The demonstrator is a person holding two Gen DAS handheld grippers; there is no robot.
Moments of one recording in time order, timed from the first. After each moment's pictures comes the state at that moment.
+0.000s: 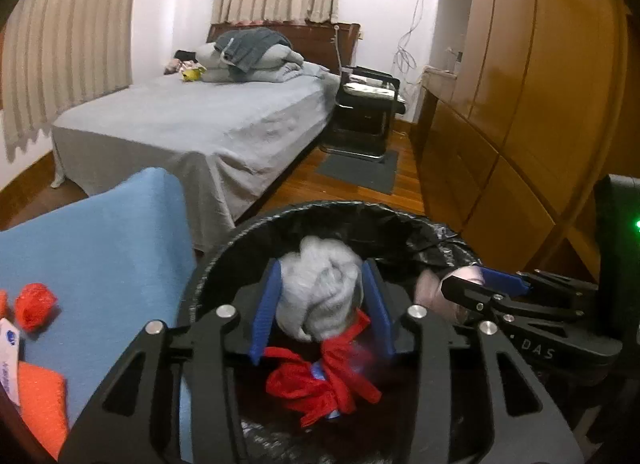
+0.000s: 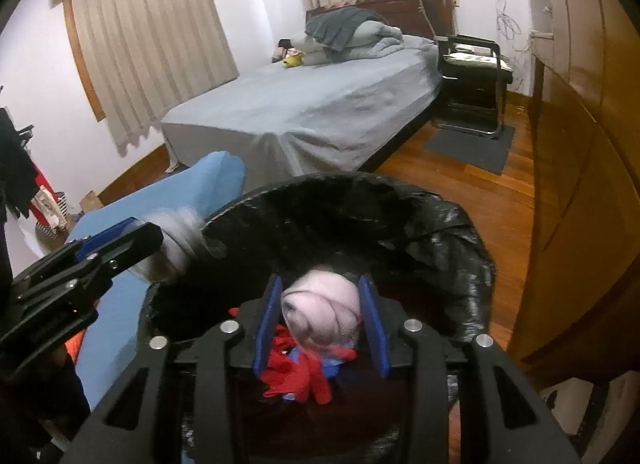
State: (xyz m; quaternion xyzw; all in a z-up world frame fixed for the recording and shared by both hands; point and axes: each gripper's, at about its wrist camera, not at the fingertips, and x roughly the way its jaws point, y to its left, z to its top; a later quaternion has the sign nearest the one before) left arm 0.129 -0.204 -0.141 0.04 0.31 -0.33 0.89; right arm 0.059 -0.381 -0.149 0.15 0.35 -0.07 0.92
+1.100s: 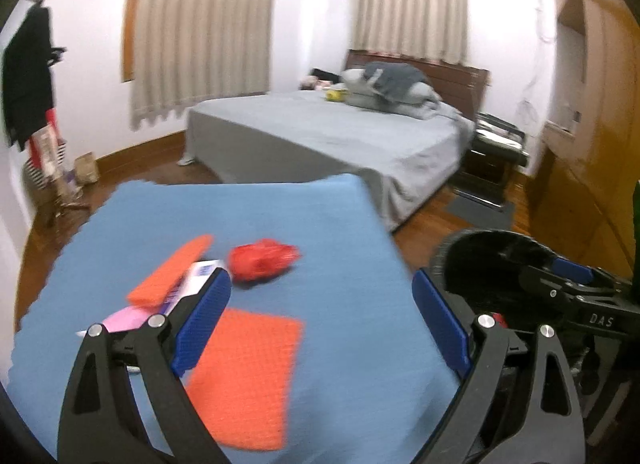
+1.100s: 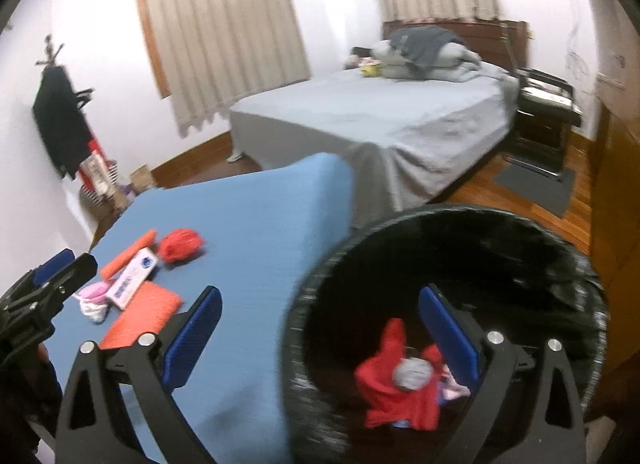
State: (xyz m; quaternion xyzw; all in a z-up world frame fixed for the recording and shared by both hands) left arm 0.108 0.025 -0.105 -0.01 0.28 -0.09 0.96; right arm 0.109 -0.232 -0.125 0.09 0.33 0.05 0.94
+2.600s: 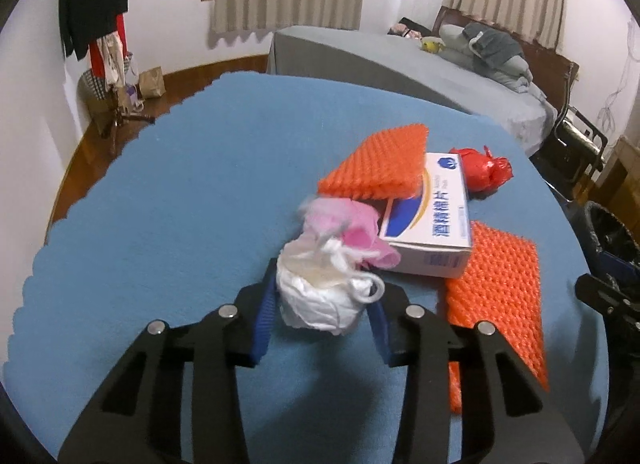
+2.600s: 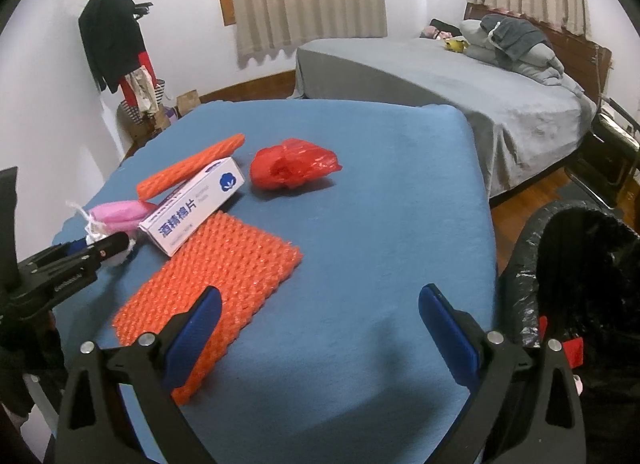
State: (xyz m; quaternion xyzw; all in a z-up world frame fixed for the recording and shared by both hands) left arm 0.133 0.191 -0.194 -0.06 0.38 0.03 0.92; right arm 0.147 -0.072 -0.186 0.00 0.39 0.14 0.91
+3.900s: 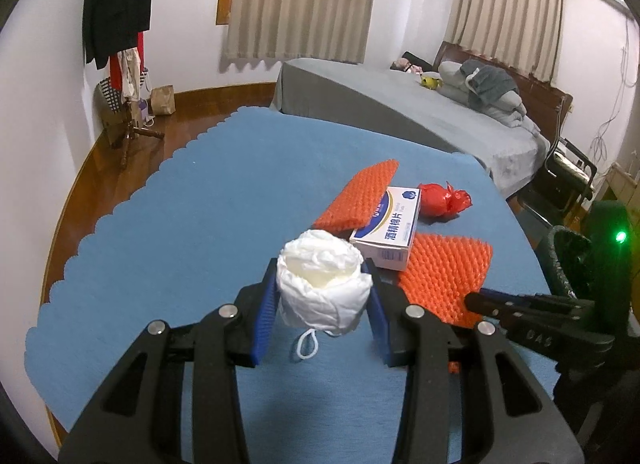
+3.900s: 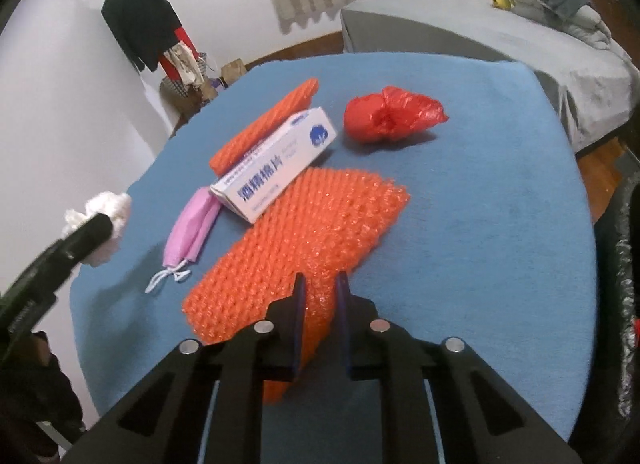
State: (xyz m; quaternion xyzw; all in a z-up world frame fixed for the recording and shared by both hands) left arm 0.068 0.186 -0.150 -0.08 0.33 0.03 0.94; right arm 0.143 -0.030 -0.195 0.04 0.46 0.24 0.86
